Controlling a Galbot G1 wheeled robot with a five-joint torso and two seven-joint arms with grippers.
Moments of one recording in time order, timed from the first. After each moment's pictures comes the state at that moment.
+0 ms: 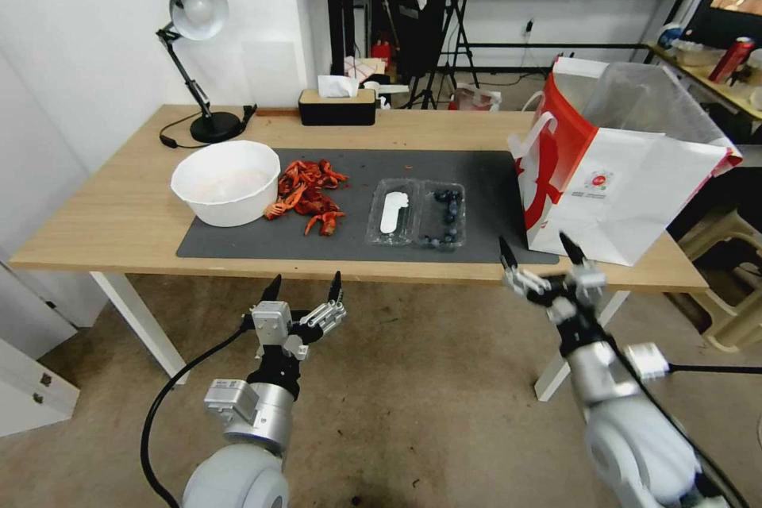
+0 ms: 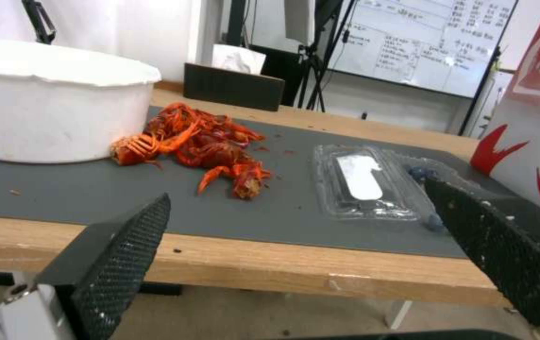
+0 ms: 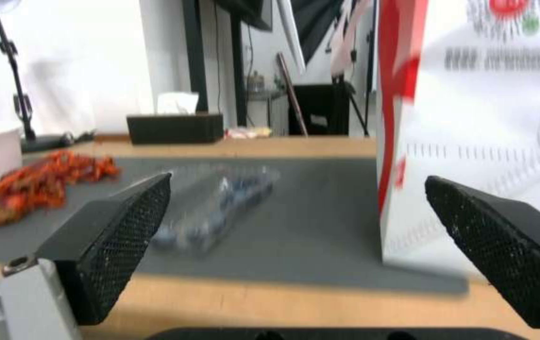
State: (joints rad) left arm 1.66 -1.43 -0.33 -2.24 -0.26 0.03 -0.11; right arm -1.65 1.20 0.54 2.12 0.35 0.20 0.03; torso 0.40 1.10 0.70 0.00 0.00
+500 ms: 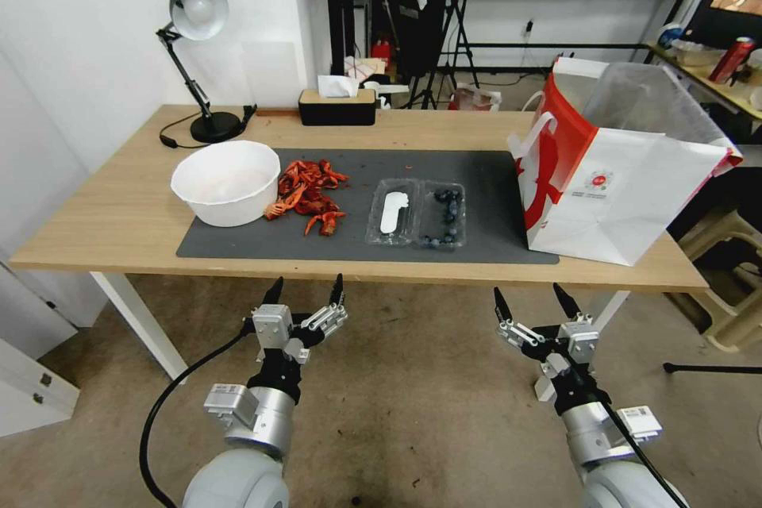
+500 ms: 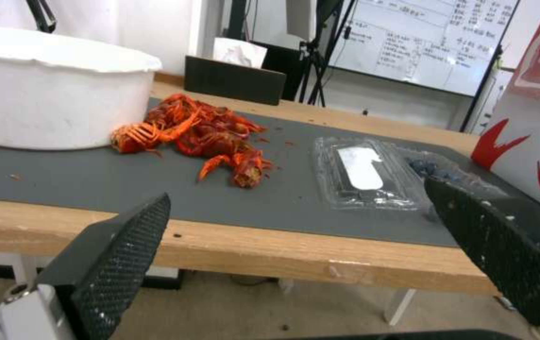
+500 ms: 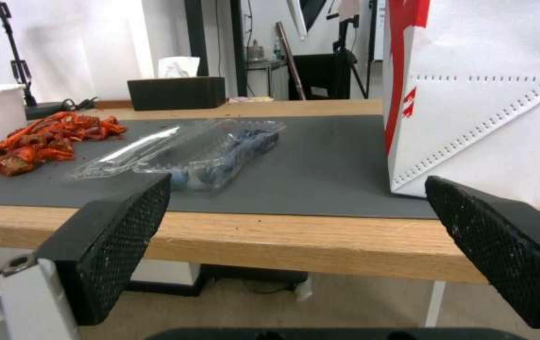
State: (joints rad) left arm 1.67 -1.44 -0.32 -2.22 -0.26 0.01 -0.10; right arm -1.71 1.23 0.52 2.11 0.32 0.20 0.03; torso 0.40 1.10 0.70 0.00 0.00
